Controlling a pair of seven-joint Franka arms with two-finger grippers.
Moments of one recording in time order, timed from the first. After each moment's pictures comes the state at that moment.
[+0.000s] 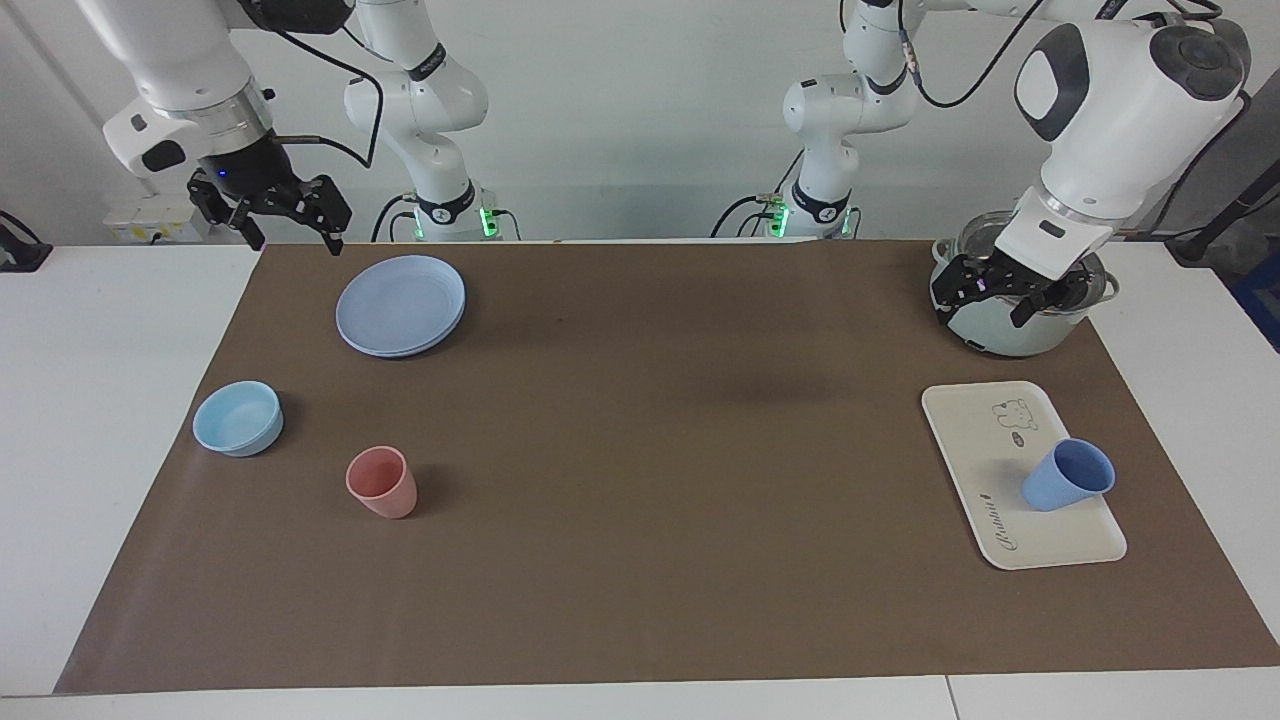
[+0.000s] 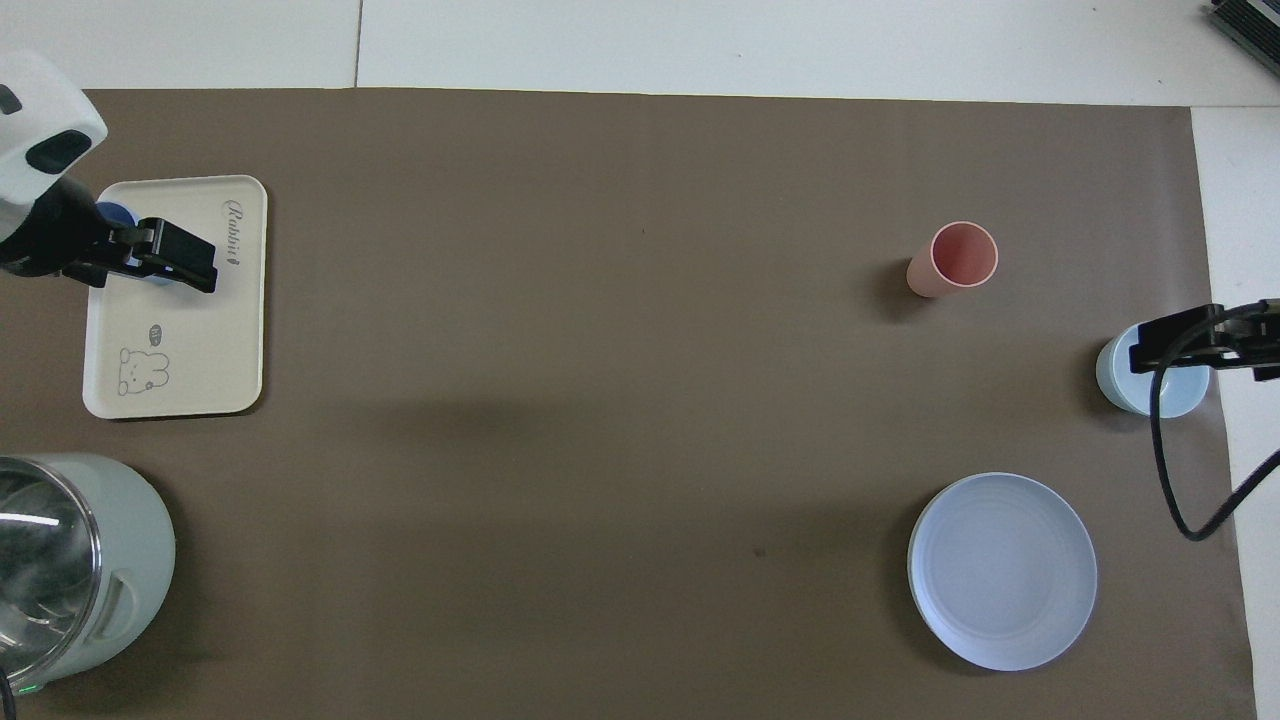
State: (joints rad) left arm 0.03 0.16 -0.14 -1.45 0.01 1.57 0.02; right arm 0.09 -0.07 -0.10 -1.60 -0.03 1.49 0.07
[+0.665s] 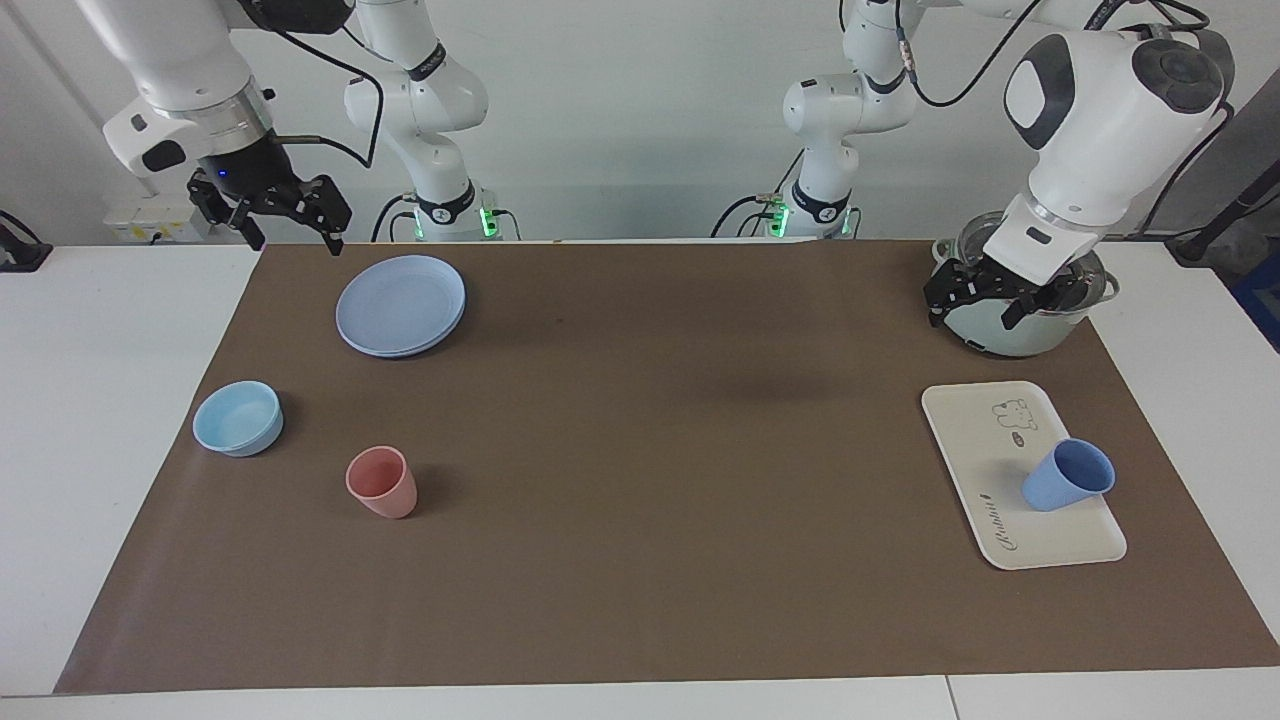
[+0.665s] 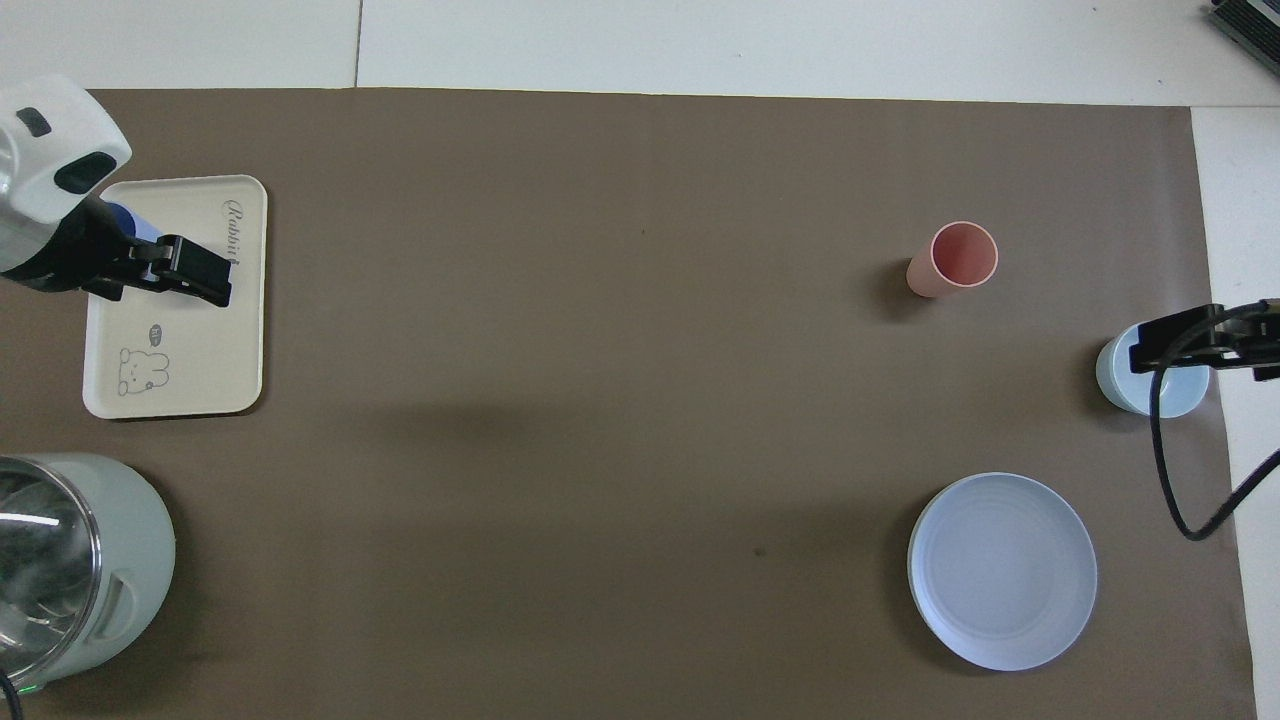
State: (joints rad) left arm 0.03 0.12 -0.14 -1.53 0.01 1.60 0.02; right arm 0.09 -0.07 -0.10 -1.60 -0.03 1.49 0.07
